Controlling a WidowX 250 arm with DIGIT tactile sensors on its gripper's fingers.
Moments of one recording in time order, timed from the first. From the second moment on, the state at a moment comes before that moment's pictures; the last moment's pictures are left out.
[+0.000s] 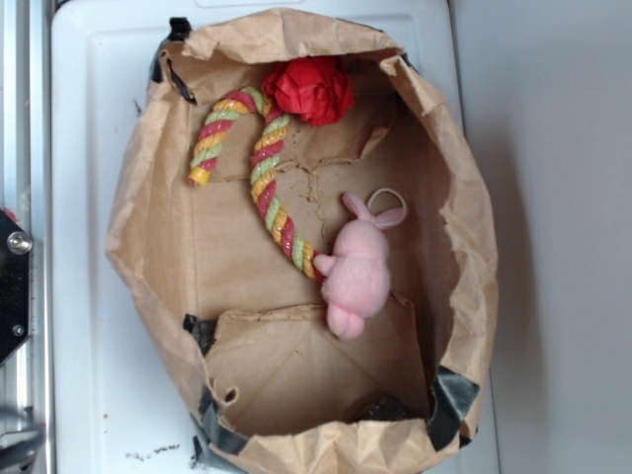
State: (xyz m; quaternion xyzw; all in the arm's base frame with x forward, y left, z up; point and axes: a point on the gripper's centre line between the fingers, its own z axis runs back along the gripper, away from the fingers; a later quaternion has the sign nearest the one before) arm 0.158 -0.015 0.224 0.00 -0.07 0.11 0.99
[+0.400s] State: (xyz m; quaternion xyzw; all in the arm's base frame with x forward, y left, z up) arm 0.203 -0.014 0.206 0.00 -0.12 0.22 0.97
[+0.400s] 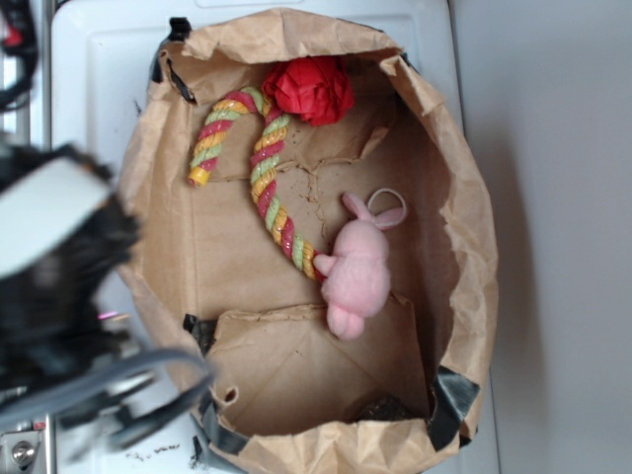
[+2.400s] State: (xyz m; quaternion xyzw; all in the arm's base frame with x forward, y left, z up) arm 0.218 0.013 0.139 0.00 -0.20 0.40 0.90
